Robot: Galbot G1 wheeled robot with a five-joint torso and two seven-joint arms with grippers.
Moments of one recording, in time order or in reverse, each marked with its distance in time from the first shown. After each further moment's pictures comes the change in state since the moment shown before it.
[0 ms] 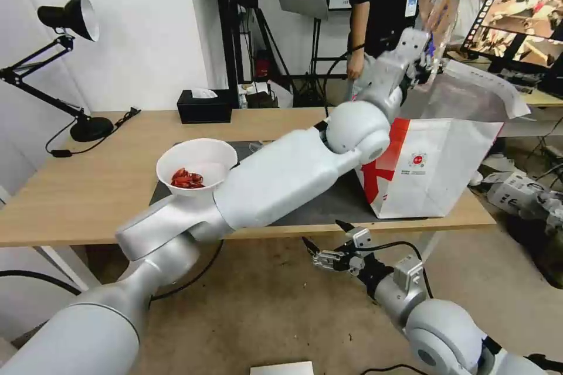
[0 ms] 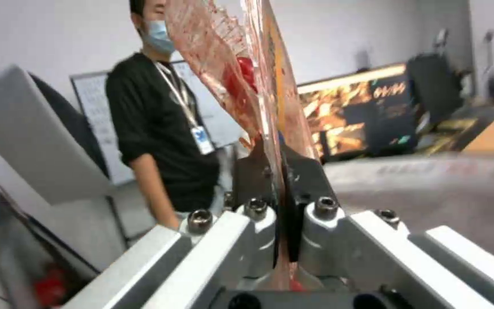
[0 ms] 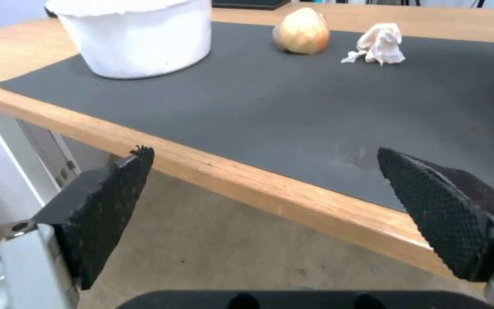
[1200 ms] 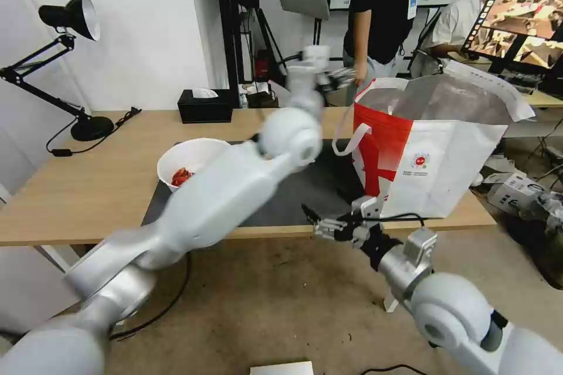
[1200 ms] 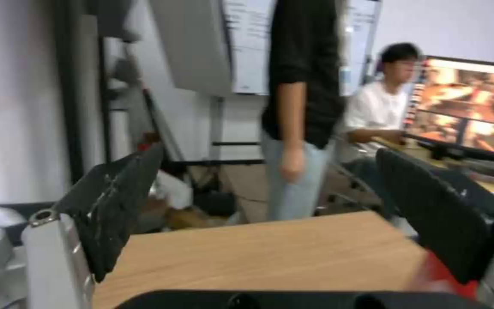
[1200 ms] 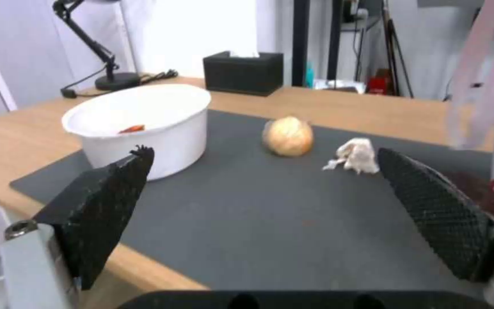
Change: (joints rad) left arm 0.237 0.346 -0.303 -0.367 -0.300 0.167 -0.264; right arm 0.175 -0.045 0.028 0.039 0.137 0.010 0.029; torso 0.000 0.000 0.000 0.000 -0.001
